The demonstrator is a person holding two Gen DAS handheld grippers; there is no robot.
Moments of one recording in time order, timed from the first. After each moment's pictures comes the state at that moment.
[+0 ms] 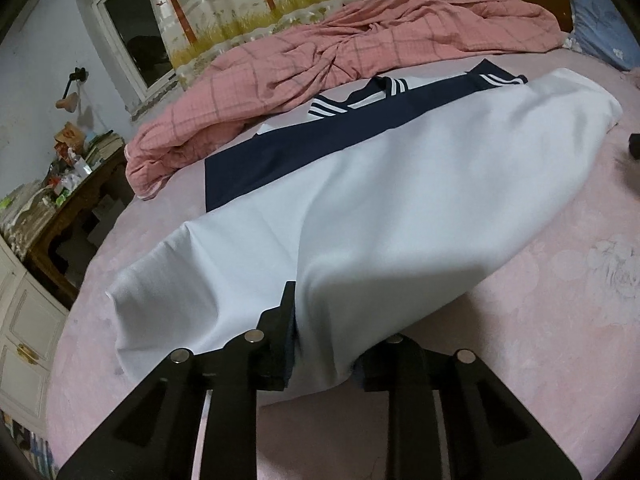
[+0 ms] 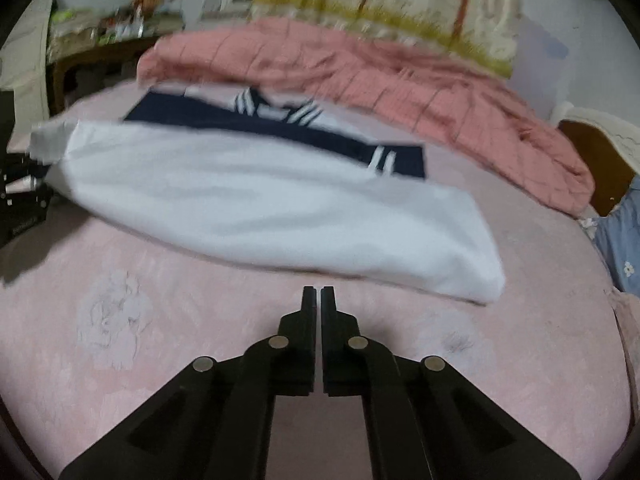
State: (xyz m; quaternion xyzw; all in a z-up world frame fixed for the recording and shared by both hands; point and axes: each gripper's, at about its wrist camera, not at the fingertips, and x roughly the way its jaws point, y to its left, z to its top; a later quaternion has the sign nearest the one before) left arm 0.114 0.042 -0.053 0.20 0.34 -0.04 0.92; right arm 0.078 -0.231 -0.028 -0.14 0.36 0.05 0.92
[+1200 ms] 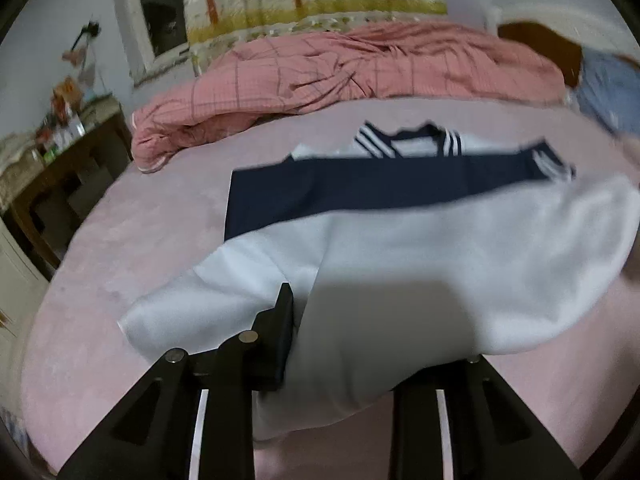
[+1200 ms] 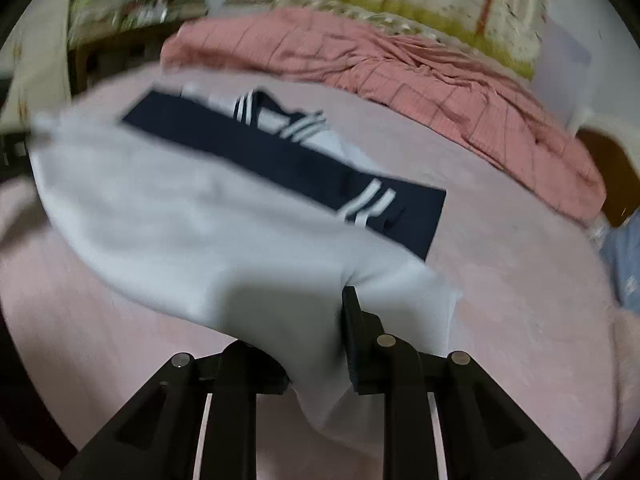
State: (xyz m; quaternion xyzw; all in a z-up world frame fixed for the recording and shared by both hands) left arm 0.105 0.105 0.005 0.10 0.36 -0.08 0.92; right arm 0.064 -0.244 0.005 -0.13 0.38 0.09 0.91
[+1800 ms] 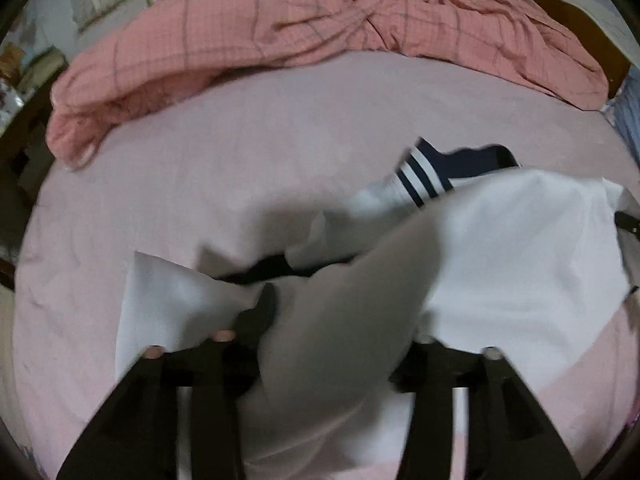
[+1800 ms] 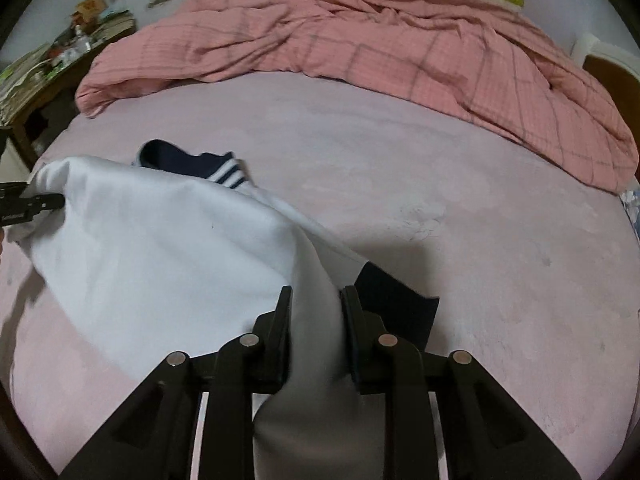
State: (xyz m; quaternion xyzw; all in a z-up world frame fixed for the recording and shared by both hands) left arm 0.332 0.087 -0.003 0.09 0.50 -0.09 0.86; right arm 0.276 -0.283 0.007 -0.04 0.47 0.05 0.88
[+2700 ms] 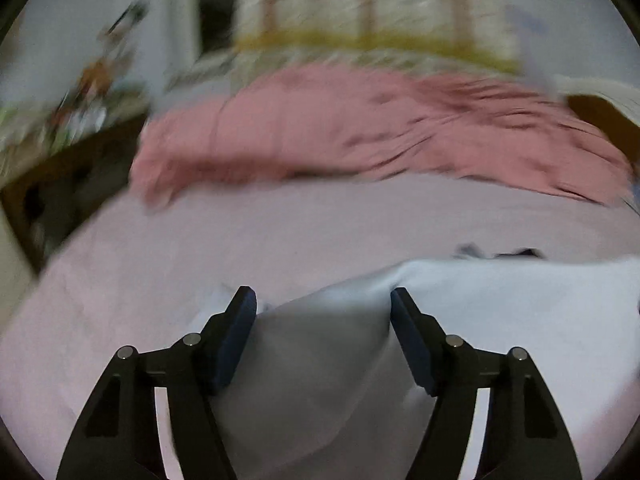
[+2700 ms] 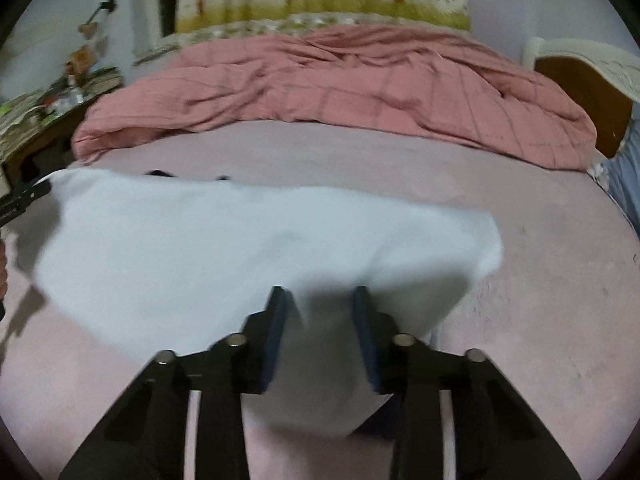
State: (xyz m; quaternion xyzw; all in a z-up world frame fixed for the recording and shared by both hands) left arm 0.303 0.137 0.001 0.00 0.32 0.00 0.95; right arm 0.217 -0.289 -0.012 0.00 0.36 0.00 0.93
